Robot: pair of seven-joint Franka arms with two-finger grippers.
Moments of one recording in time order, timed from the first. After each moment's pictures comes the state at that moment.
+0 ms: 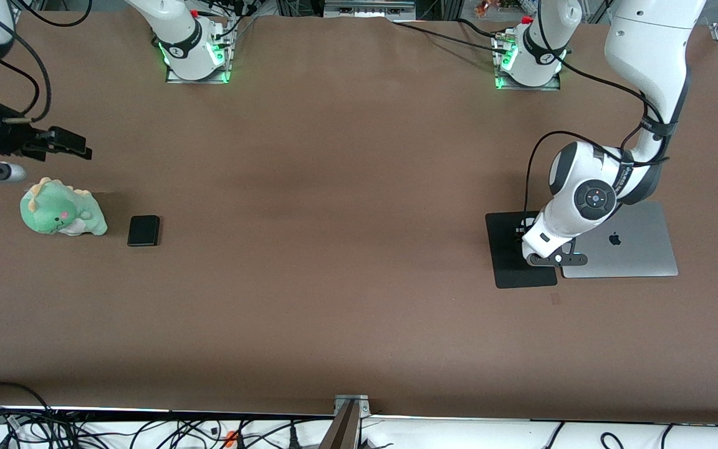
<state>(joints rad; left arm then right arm) -0.09 0.48 -0.06 -2.01 0.12 2.38 -0.23 0.11 0.00 -0.18 -1.75 0.05 1.58 -0.08</state>
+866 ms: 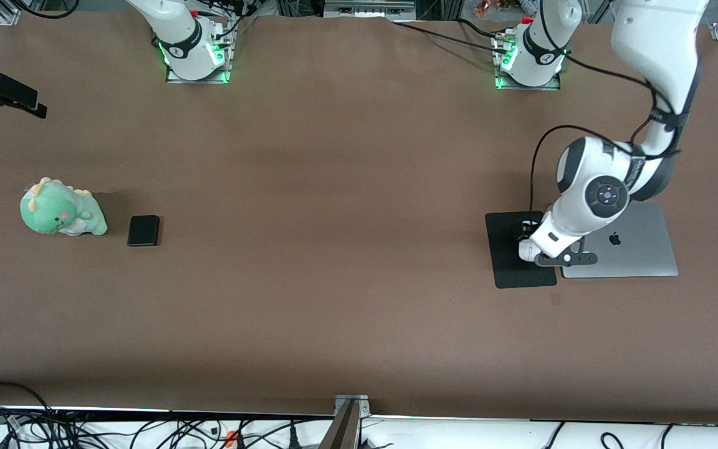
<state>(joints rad) -0.08 0.38 -0.05 -1.98 0.11 2.26 -0.24 0.03 -0.05 -0.12 -1.58 0.02 1.38 -0.06</state>
